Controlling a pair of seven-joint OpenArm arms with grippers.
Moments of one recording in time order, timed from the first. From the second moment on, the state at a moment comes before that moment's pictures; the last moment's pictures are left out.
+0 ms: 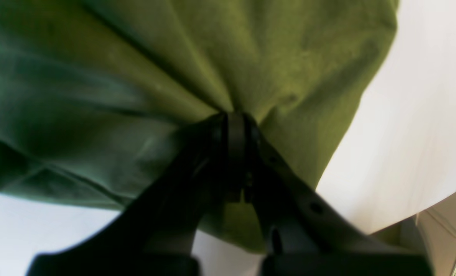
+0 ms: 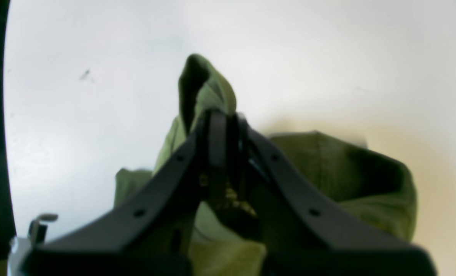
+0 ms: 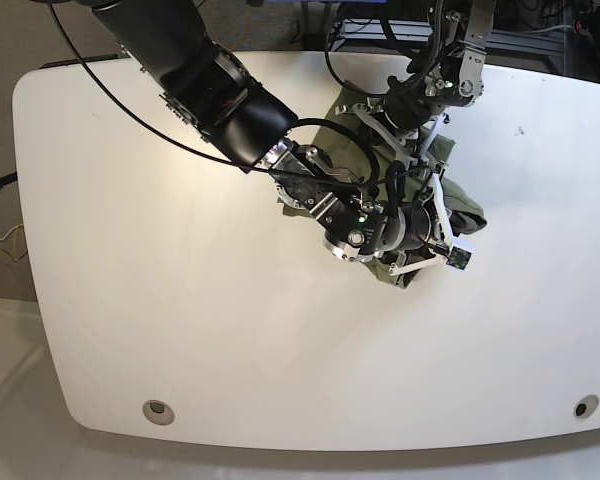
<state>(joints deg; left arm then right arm) 20.1 -8.0 11.1 103.1 -25.9 5.6 50.3 28.8 -8.2 -46.5 67.6 20.0 24.9 -41.7</state>
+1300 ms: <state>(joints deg) 19.8 -8.0 11.8 102.7 -26.0 5.5 49.9 28.5 -8.7 -41.7 74.5 20.1 24.8 -41.5</state>
